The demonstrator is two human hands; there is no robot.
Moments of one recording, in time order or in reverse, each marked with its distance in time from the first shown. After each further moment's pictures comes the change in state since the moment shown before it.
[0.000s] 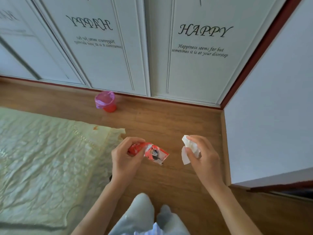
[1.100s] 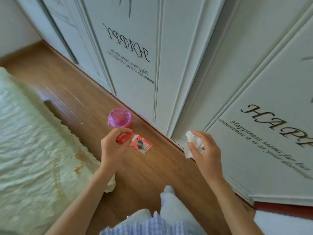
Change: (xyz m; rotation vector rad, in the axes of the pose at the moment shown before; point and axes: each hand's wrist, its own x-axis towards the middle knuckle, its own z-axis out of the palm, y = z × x) left_hand 0.535 -0.151 0.111 0.132 0.450 -0.196; right_hand 0.639 0.109 0.200 0.130 -0.373 -0.171
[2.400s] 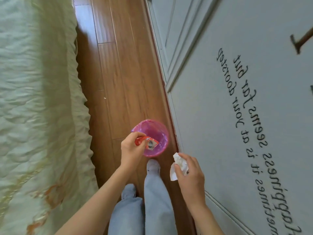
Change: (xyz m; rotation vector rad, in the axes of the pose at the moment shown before) left_hand 0.386 -0.487 0.093 0.085 0.317 -0.759; right_hand 0.422 0.069 0.553 -0.117 -0.706 0.023
